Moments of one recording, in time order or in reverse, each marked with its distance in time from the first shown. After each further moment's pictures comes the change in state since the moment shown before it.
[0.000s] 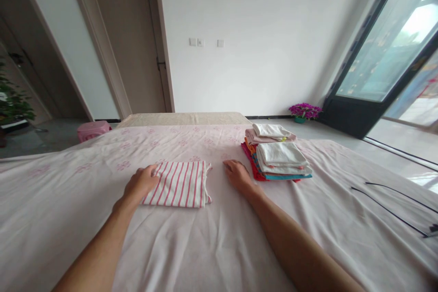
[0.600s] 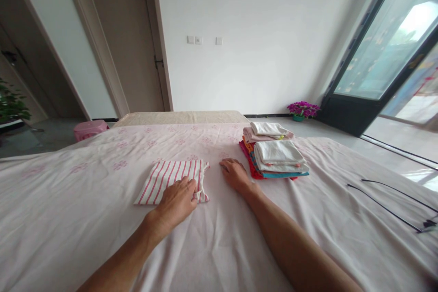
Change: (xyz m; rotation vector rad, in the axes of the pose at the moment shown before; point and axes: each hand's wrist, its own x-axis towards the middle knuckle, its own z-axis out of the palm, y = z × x) left_hand -0.088 0.106 0.019 0.356 -0.296 0.495; right_hand -0.005 -0.008 -0.009 -0.092 -0.051 -0.069
